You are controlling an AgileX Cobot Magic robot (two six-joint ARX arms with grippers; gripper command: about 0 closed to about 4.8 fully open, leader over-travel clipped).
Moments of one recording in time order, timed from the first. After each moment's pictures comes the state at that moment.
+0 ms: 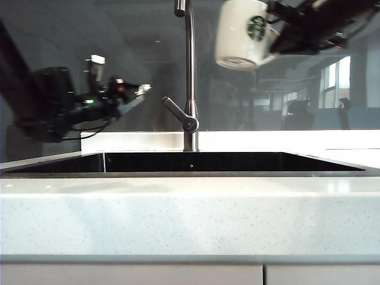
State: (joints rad) left arm -0.10 2.48 1.78 1.26 0.83 -0.70; right arm 0.18 1.51 1.09 0.33 -0.21 0.20
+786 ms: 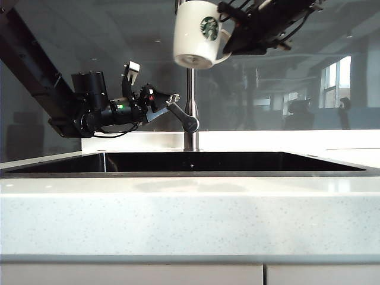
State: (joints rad) left arm -0.19 2.57 2.00 0.97 0.89 -0.51; right arm 0.30 1.75 1.45 0.14 -0.22 0.19
